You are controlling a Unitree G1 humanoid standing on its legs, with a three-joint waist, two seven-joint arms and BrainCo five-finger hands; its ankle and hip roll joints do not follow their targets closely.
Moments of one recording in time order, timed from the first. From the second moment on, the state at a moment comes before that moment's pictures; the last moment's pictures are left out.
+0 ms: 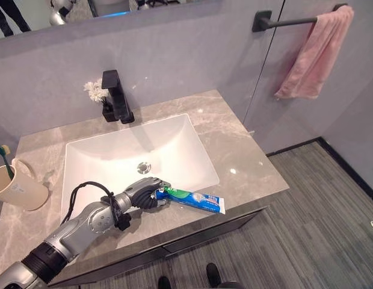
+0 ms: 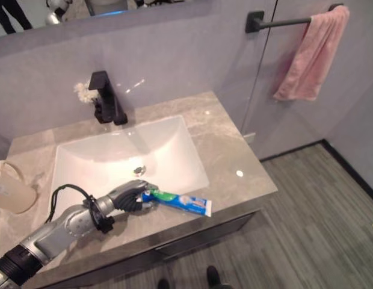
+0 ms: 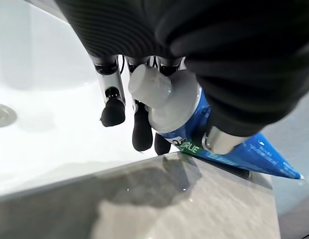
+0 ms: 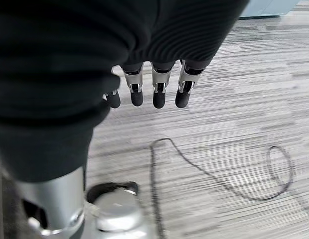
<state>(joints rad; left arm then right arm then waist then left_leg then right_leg) -0.19 0.89 -0.55 0.01 0.24 -0.29 -0.09 0.07 -0.36 0.16 1.43 0.08 -0.06 0.04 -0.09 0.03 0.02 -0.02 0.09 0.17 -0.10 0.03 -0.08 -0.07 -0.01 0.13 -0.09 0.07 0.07</state>
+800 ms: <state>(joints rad) -0.12 0.83 0.16 -0.07 0.48 -0.24 0.37 0.19 -0.68 -0.48 0.30 0.26 -0.16 -0.22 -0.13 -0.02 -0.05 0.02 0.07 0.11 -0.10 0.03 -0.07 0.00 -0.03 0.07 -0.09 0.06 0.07</state>
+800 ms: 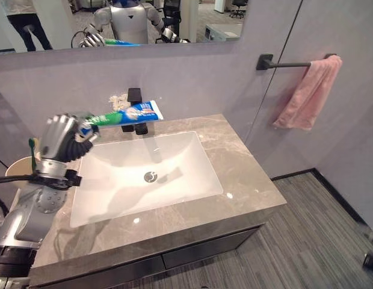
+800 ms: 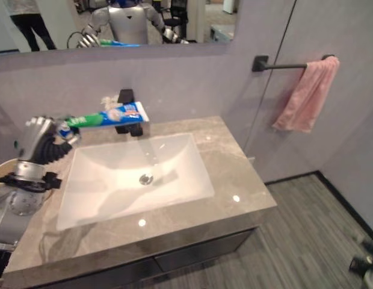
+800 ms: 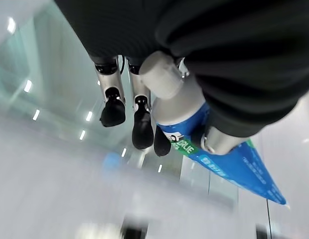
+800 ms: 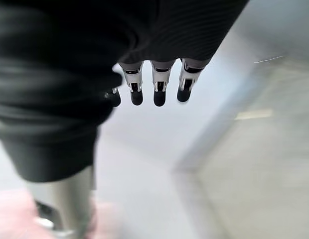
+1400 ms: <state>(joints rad) -0.61 0.82 -0.16 -0.15 0.48 -0.22 0.46 -0.55 -0.47 0.38 0.08 0.59 -0.18 -0.04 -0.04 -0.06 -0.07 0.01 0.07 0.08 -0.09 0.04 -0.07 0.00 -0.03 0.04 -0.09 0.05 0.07</state>
